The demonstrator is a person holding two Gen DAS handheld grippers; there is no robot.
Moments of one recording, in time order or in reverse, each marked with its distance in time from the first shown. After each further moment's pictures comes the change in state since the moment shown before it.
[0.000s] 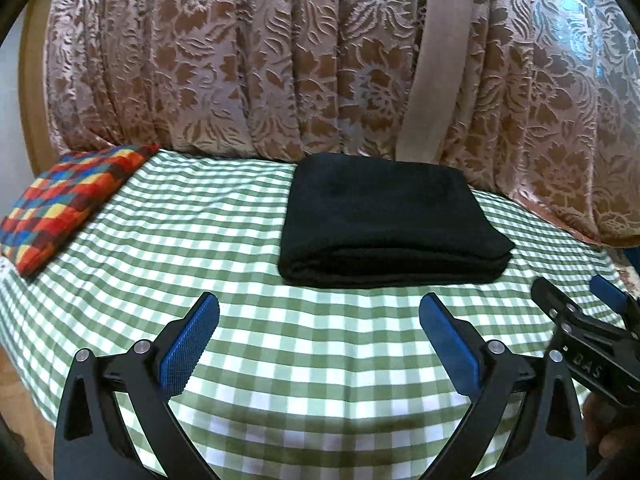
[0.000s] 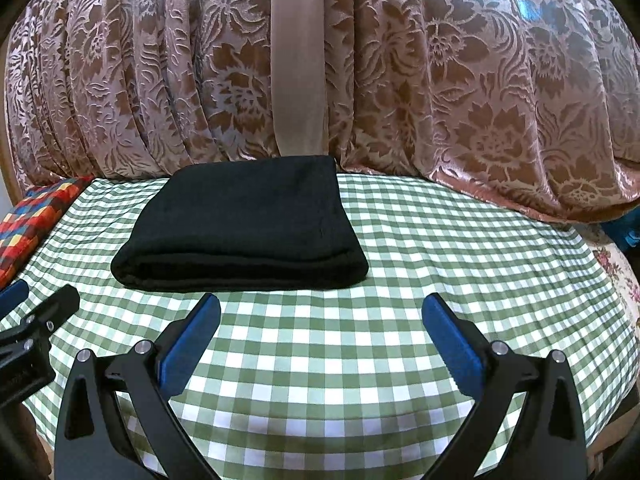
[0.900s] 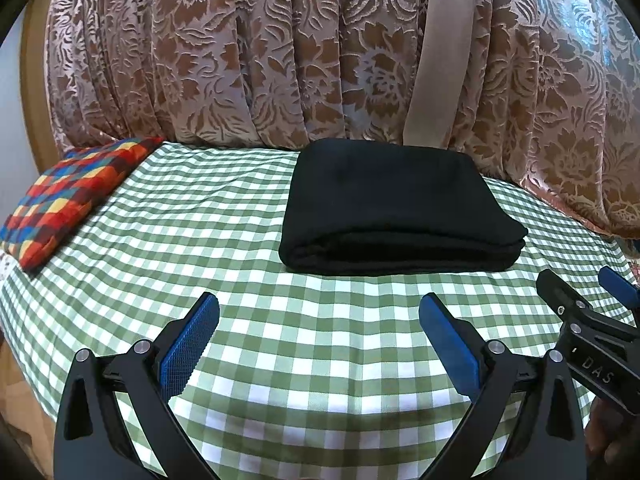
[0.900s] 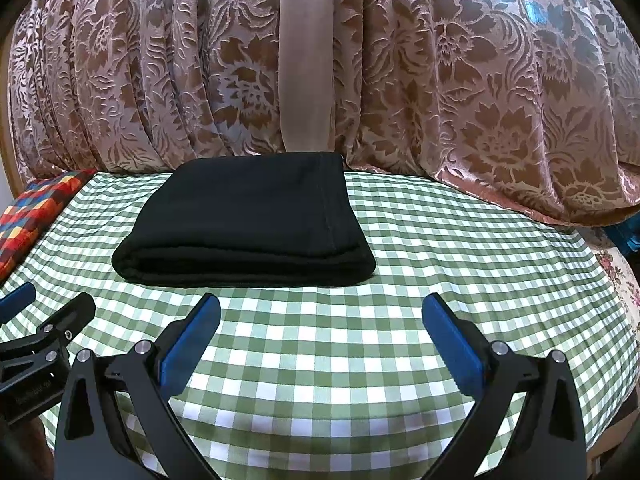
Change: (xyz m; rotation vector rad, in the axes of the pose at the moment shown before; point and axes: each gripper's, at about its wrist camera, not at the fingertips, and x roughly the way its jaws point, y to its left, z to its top) left arm 0.012 -0.003 -0.006 0.015 0.036 0.018; right arm 0.004 0.006 -0.003 -0.017 -0.002 0.001
